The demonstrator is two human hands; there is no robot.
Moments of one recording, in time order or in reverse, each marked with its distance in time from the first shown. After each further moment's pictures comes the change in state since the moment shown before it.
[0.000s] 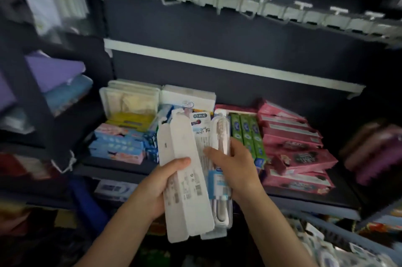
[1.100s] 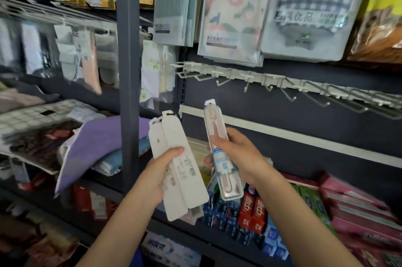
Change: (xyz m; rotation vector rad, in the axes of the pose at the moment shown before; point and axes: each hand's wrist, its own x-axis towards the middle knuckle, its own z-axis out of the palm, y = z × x) left_hand -0.030 0.157 -0.079 -0.065 0.267 0.429; right_hand 0.067 -0.133 0.131 0.084 -0.527 -0.194
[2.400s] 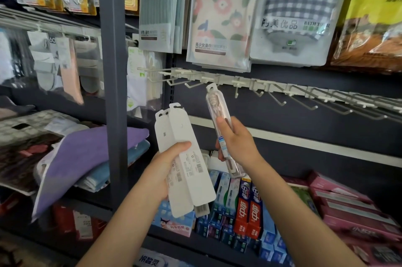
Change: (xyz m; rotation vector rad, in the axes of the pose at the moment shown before) left_hand 0.021 0.018 0.024 0.047 -0.184 0.026; right_hand 0.028 -0.016 -0.009 -0.363 0.289 -0.219
